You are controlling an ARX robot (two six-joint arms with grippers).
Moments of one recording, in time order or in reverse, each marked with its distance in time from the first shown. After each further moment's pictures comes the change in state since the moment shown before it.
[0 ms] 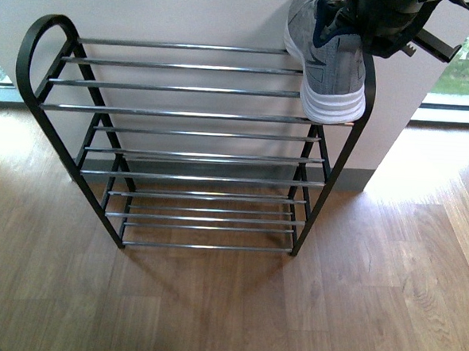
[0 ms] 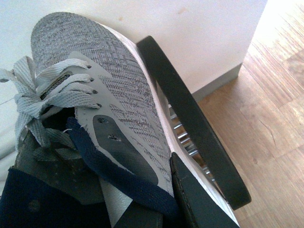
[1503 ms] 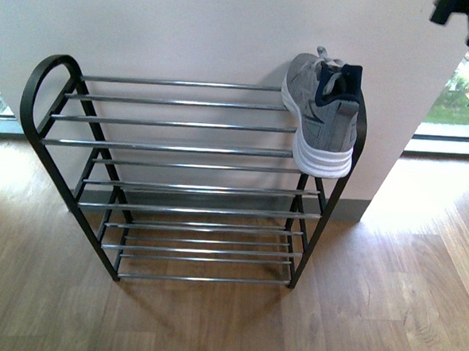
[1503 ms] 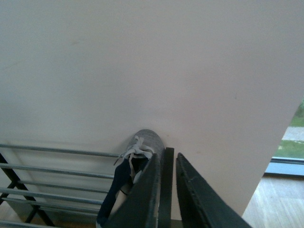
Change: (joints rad) left arm 0.000 0.000 0.000 0.000 0.000 0.000; right arm -0.114 -0.585 -0.977 1.138 -0.339 -0.718
